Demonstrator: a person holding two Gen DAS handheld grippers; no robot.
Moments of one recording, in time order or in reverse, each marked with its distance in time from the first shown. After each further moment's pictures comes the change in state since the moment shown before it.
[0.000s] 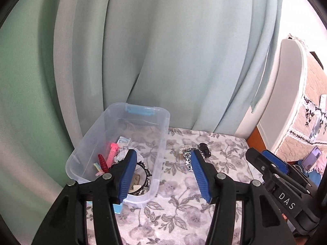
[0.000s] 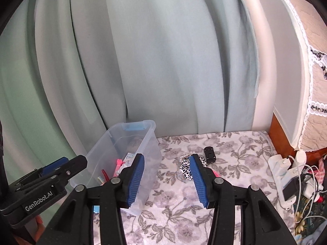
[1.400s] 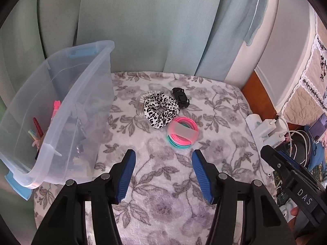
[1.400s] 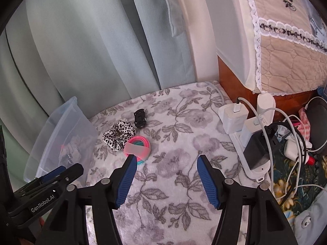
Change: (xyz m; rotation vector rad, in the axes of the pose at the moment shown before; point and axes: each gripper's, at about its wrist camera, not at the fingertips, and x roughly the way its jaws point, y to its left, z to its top) left arm 0.149 -0.090 -0.075 0.067 0.328 -0.059; right arm 0.056 -0.157 -0.063 0.198 0.217 -0.182
